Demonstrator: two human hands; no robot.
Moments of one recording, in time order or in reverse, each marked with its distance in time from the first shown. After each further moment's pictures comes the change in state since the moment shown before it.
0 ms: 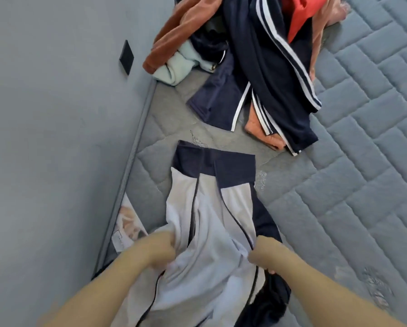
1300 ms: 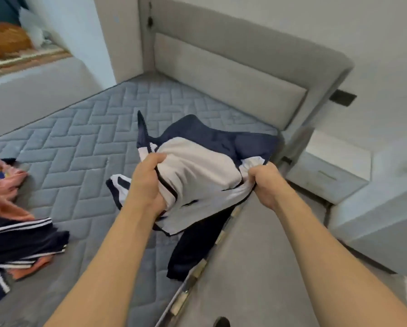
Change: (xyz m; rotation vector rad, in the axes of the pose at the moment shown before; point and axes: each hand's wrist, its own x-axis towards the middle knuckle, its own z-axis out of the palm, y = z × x) left_hand -0.461 0.552 0.181 -0.976 -0.366 0.824; right_hand -0.518 0.477 0.129 2.158 1.310 -0.045
